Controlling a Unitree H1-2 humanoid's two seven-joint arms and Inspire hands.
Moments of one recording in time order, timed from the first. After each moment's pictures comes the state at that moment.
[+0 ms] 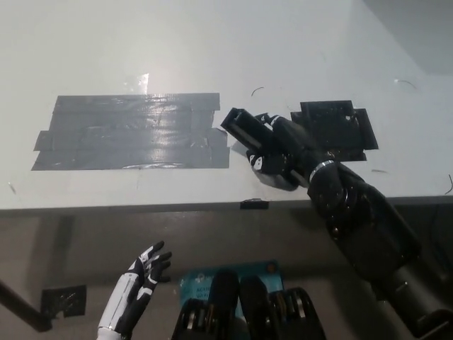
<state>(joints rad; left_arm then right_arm) 0.05 0.11 -0.08 0.07 0.07 -0.14 -0.07 -0.77 -0.14 0.44 0.51 -0.42 0.33 0.10</state>
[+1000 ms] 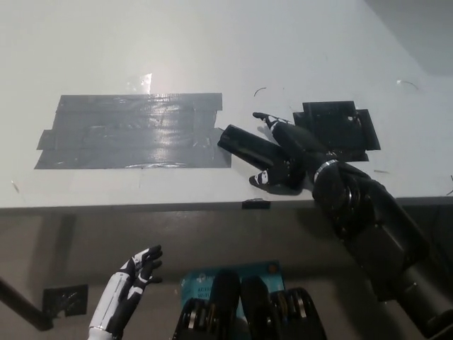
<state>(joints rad) 0.05 0.13 -0.06 0.06 0.07 -0.14 -0.07 -0.75 -0.18 0.46 0.44 -0.51 0.34 0.18</state>
